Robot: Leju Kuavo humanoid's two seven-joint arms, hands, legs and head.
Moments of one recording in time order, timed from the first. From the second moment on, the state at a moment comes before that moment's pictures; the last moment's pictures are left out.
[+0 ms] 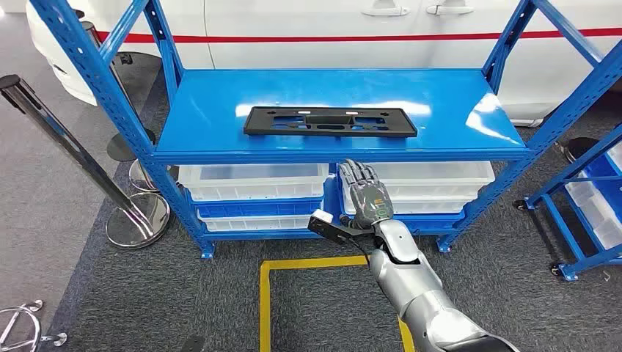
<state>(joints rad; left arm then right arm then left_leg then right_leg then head) -0.16 -0.15 0.89 -0.17 -1.13 0.05 -0.24 -0.63 0.17 0.16 -0.65 1.33 -0.54 -0.15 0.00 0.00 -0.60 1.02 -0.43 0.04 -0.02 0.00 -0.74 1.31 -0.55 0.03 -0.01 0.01</state>
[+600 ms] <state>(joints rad) -0.19 -0.17 0.91 -0.18 -1.20 0.01 -0.25 -0.63 0.13 0.42 -0.86 1.52 -0.67 0.07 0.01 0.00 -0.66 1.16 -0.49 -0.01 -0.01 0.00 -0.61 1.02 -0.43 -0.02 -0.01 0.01</state>
